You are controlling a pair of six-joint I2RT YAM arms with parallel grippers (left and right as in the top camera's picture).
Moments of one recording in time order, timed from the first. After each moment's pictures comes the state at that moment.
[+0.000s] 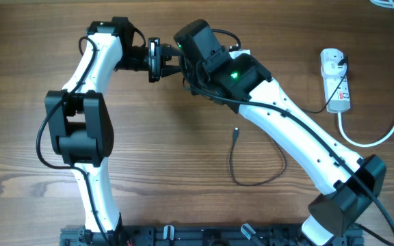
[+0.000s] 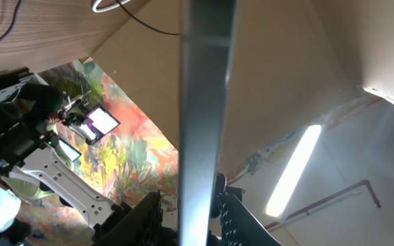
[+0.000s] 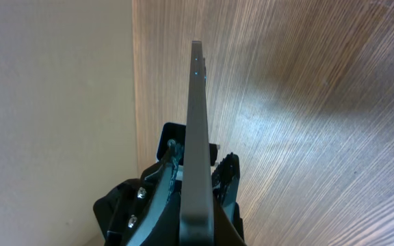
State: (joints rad) left arm -0.08 2.23 1.85 -1.33 1.56 -0.76; right arm 0.72 1.81 1.79 -0.84 0.21 1.97
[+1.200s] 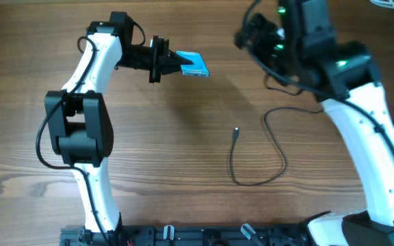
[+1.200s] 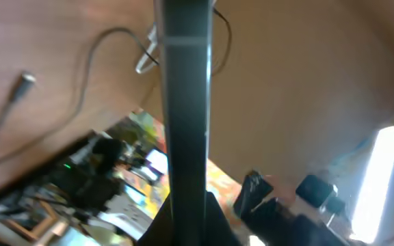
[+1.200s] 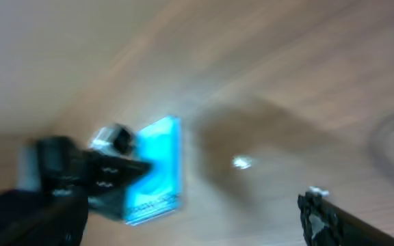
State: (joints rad) left arm -0.08 2.23 1.85 -1.20 1.37 -0.62; right arm 0.34 1.58 1.80 -1.12 -0.08 0.90
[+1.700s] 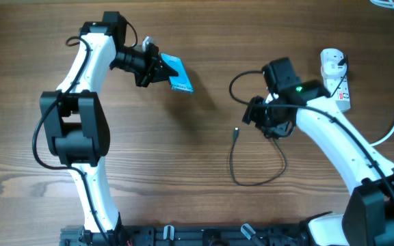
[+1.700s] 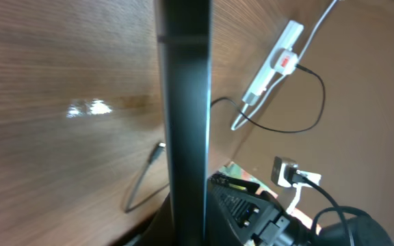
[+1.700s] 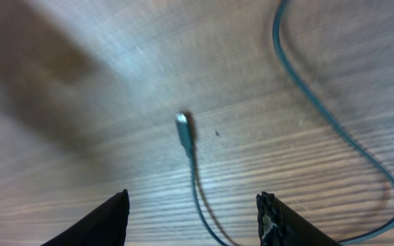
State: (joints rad) left arm -0.05 2.23 1.85 -1.20 0.97 -0.41; right arm 0.32 1.58 1.10 -0.89 -0.21 0.74
